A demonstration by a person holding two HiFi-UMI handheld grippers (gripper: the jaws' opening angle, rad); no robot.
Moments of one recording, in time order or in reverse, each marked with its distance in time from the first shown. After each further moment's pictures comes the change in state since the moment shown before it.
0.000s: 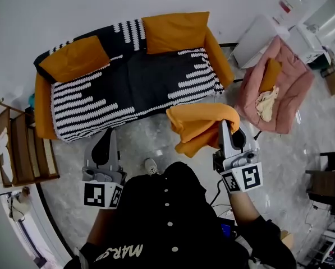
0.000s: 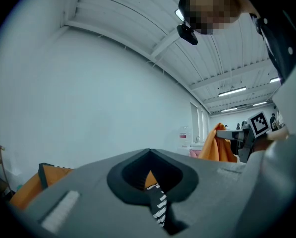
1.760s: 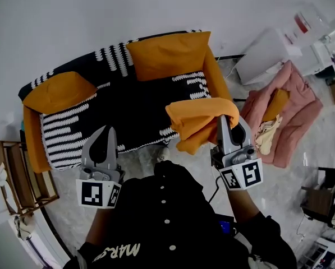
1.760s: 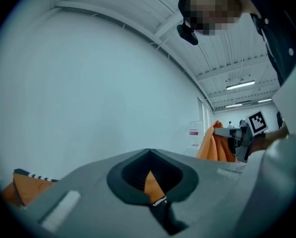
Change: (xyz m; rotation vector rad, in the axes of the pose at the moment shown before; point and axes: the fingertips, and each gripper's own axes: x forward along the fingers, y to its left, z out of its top) left arm 0.333 0.057 0.002 0.002 0.046 0.003; right arm 0.281 -0.198 -0.019 0.054 -0.011 0.027
